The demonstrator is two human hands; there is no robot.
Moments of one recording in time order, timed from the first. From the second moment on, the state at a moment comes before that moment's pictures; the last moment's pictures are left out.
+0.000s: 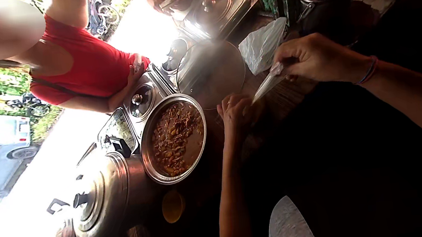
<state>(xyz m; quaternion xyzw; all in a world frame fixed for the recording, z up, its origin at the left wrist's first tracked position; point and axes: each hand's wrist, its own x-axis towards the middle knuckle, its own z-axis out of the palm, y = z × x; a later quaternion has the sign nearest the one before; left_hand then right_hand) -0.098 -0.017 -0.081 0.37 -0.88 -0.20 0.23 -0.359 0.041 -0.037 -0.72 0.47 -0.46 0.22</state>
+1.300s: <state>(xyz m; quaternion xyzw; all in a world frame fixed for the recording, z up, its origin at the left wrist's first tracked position) -0.112 0.006 -0.069 0.42 -0.89 -0.17 0.12 -0.285 0.014 -0.065 -0.79 0.55 -0.25 0.06</state>
